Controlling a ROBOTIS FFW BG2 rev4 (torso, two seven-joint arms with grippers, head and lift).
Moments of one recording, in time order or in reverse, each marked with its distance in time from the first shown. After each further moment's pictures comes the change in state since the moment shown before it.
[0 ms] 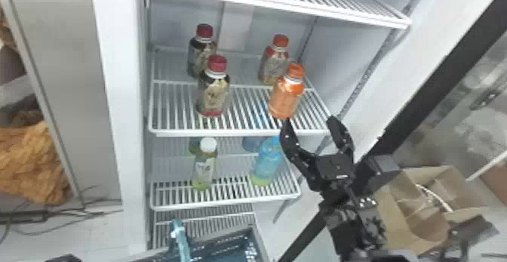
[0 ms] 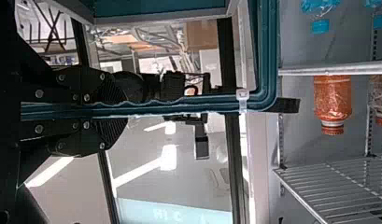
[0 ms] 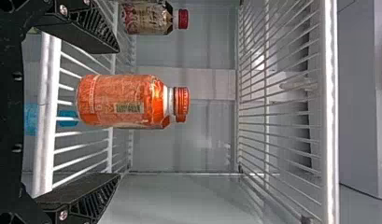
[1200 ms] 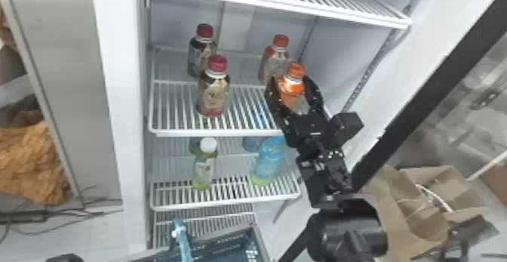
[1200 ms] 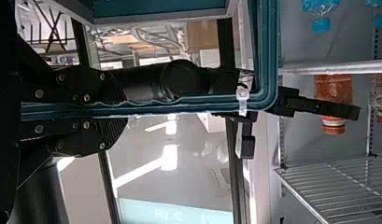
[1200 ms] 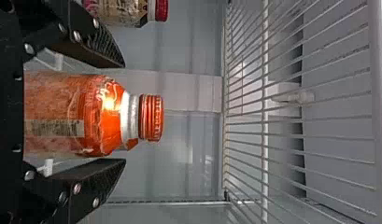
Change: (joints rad) left arm -0.005 0.001 -0.003 0.000 -0.002 0.000 0.000; right arm -0.319 -0.026 0.078 0.313 0.033 -0.104 -0.004
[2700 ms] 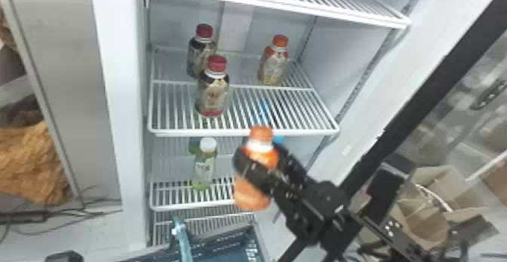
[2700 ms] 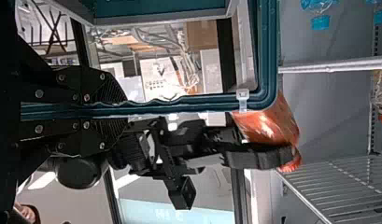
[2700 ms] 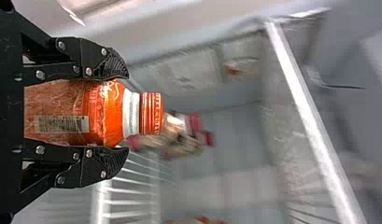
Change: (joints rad) left arm -0.009 0.003 -0.003 0.000 0.000 -0.002 0.000; right arm 0.657 0.007 -0.041 -0.986 -0.234 0.820 0.190
